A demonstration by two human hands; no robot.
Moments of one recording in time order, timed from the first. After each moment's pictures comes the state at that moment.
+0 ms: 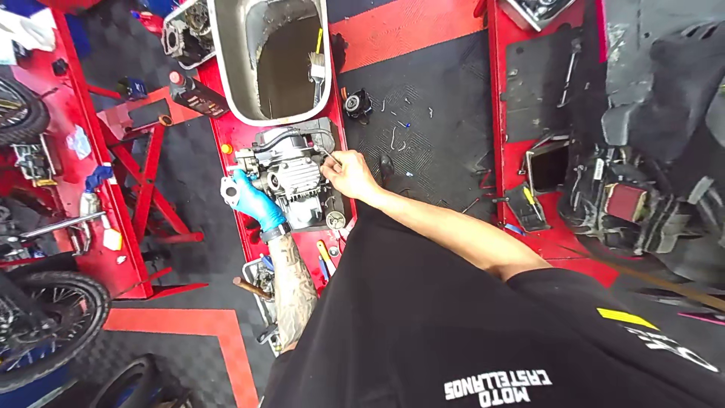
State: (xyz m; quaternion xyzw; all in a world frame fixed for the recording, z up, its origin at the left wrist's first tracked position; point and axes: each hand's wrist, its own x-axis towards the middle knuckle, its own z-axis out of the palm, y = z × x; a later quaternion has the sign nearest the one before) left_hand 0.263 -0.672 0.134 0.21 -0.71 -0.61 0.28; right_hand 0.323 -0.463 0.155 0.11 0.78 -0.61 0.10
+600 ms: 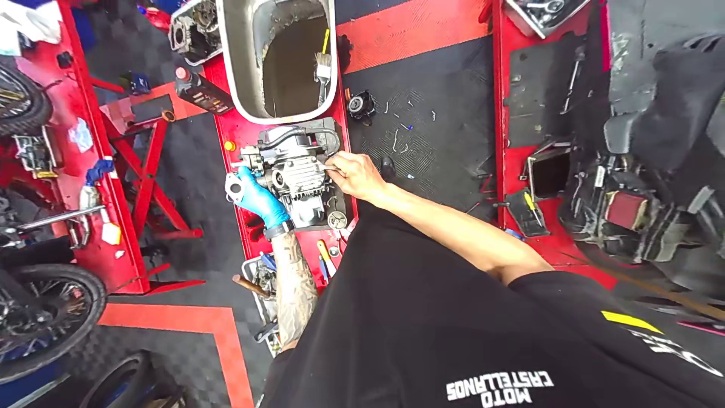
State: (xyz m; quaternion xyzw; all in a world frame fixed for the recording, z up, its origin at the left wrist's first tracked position) left_hand 0.266 -0.627 0.181 0.33 -0.68 -0.60 0.26; right_hand 0.326 -0.457 0.129 -0.08 0.86 -0.49 -0.07
